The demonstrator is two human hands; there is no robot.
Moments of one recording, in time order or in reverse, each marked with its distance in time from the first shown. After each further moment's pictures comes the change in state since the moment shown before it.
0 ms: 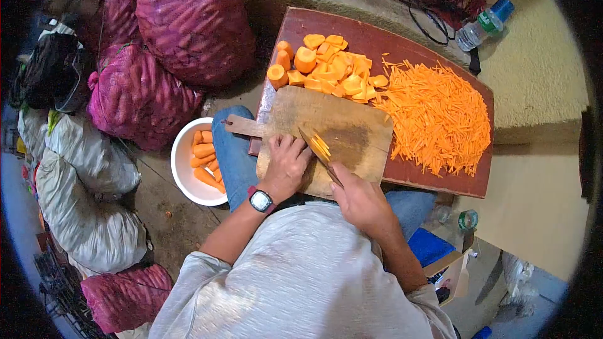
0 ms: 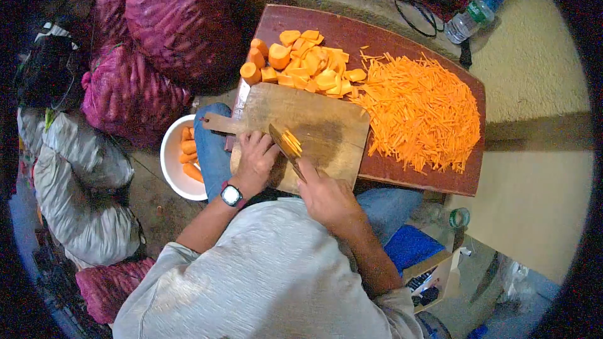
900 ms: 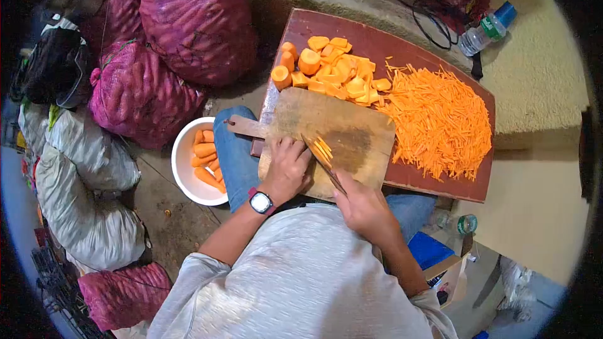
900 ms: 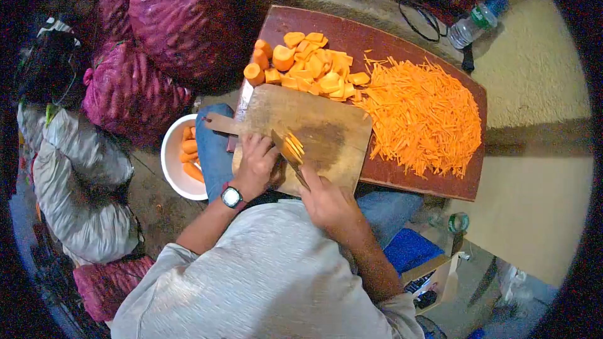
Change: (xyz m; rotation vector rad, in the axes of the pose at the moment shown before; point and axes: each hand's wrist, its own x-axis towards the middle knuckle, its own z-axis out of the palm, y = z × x) left_hand -0.001 -0.001 -0.004 -0.087 0.046 -0.030; right_hand -0.003 -0.015 -0.011 0.120 -0.032 0.072
